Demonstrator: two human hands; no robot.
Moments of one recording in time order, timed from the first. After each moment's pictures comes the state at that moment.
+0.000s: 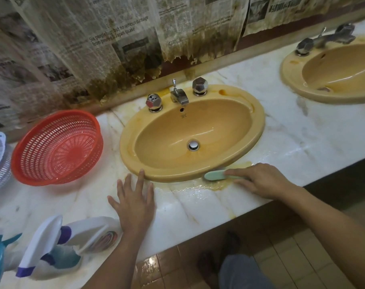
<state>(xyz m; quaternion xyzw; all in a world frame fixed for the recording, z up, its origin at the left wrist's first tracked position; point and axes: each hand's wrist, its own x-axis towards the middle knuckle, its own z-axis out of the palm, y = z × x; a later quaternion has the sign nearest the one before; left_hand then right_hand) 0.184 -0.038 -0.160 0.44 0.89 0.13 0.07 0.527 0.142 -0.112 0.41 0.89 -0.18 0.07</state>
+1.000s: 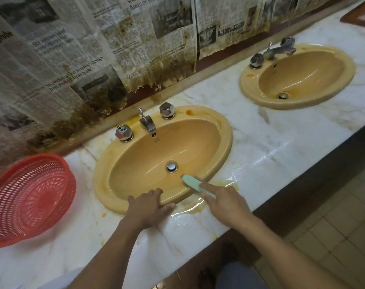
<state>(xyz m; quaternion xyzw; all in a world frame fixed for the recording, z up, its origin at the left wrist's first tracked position) 0.229 0.080 -0.103 0.65 0.71 -0.17 0.22 0.489 0.098 -0.081 0.60 0.71 -0.36 -0.07</state>
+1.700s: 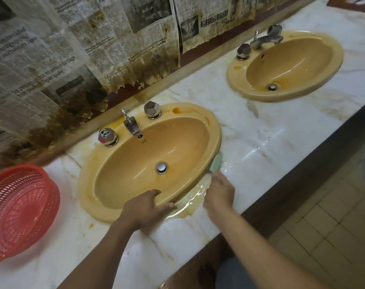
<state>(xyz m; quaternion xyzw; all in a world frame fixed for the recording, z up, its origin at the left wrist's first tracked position) 0.241 0.103 -0.110 0.63 0.72 -0.11 0.28 0.463 0.131 -0.127 0.69 0.12 -0.57 -0.43</state>
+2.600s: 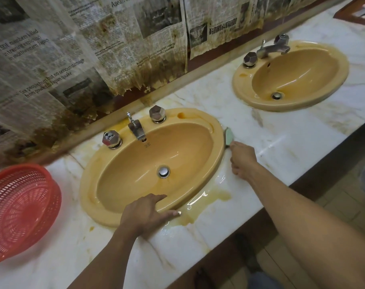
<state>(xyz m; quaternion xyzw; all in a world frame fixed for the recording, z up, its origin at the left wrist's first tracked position) 0.245 0.100 -0.101 0.63 0.73 -0.07 0.26 0.536 0.253 -0.096 0.71 0.22 -0.56 -0.37</state>
